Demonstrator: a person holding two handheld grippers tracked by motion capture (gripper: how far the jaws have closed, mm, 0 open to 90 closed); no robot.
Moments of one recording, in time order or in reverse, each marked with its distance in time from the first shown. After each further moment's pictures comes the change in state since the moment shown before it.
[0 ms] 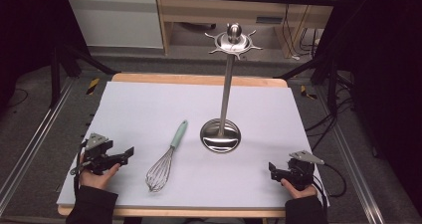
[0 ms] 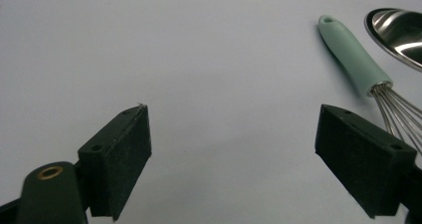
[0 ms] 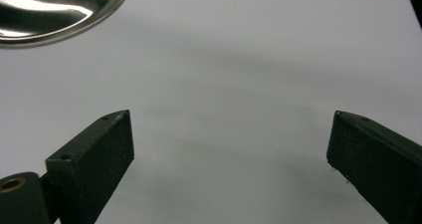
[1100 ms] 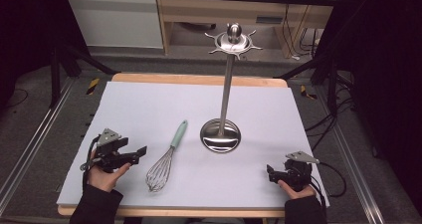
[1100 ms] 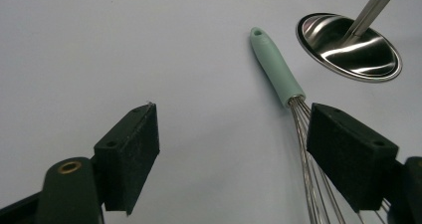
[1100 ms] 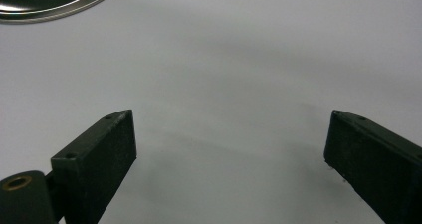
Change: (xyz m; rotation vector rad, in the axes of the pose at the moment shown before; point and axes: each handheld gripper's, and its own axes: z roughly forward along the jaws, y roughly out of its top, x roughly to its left) left arm -0.041 0.024 -0.001 0.027 -0.115 0.075; right arm 0.005 -0.001 0.003 0.042 0.002 -0.037
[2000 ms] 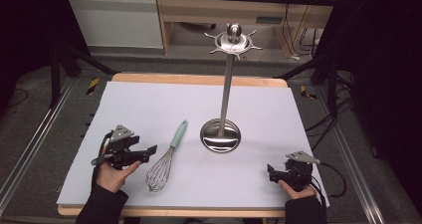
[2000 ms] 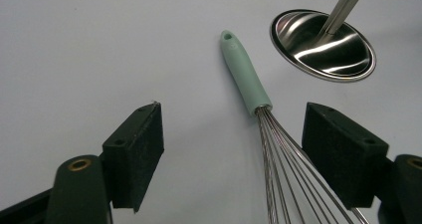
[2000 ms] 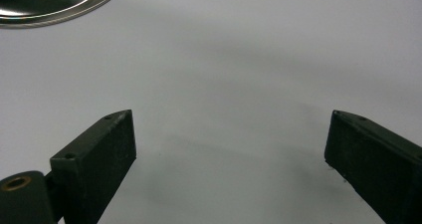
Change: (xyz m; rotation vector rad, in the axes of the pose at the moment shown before) left arm -0.024 0.020 0.010 0.043 -0.043 0.035; right arm 0.000 0.000 -0.001 -0.011 -0.007 0.002
